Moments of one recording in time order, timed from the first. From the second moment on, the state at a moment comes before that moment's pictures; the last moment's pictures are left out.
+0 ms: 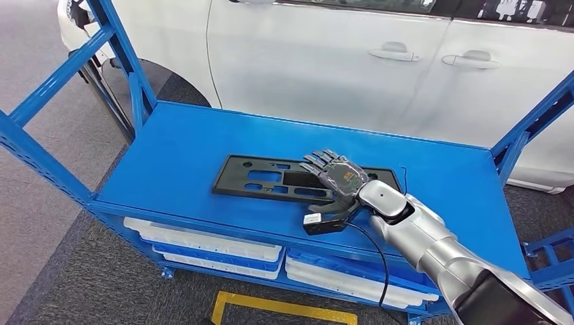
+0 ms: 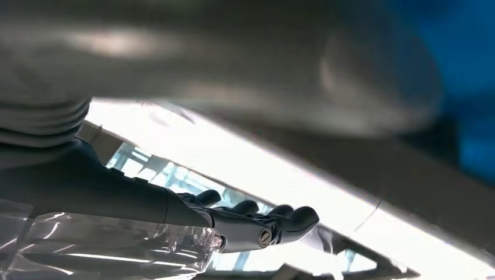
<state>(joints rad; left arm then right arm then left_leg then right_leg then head) -0.16 -0.17 0.92 -0.19 -1.35 -0.04 -0.15 -0.85 -0.21 0.98 -0.70 0.99 -0.18 -0.16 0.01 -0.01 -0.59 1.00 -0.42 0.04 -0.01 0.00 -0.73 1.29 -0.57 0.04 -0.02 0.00</state>
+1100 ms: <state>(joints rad) -0.19 -0.18 0.90 -0.19 -1.33 -0.05 -0.15 -0.81 -0.20 0.86 -0.74 1.21 -0.20 -0.11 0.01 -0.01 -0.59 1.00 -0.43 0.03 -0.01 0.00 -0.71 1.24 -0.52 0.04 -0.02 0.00</state>
